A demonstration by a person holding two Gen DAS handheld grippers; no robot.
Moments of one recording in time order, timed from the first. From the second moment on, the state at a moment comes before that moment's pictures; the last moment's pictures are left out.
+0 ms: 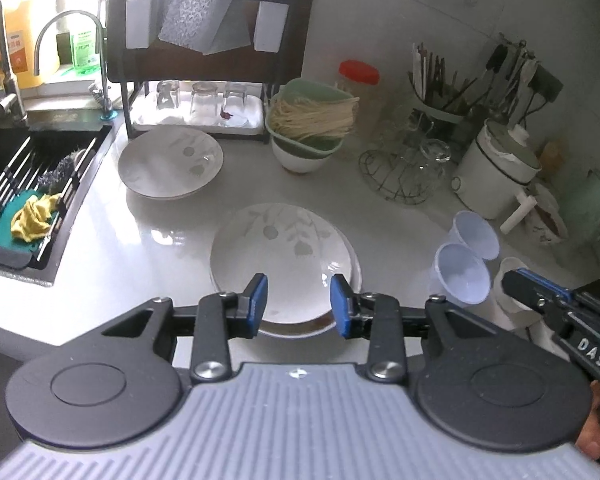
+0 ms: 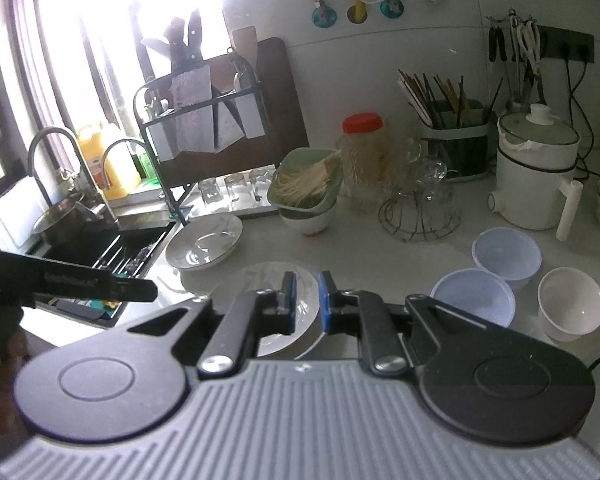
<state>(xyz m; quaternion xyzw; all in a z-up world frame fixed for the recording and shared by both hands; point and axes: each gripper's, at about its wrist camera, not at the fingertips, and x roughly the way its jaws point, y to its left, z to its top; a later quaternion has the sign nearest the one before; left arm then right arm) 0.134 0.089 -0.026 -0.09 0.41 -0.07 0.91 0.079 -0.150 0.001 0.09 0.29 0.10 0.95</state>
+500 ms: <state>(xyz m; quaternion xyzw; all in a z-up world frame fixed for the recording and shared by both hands) 0.110 0.097 -0.027 -0.09 0.40 -0.03 0.91 0.074 -0.142 -0.001 0.08 0.29 0.14 0.94</state>
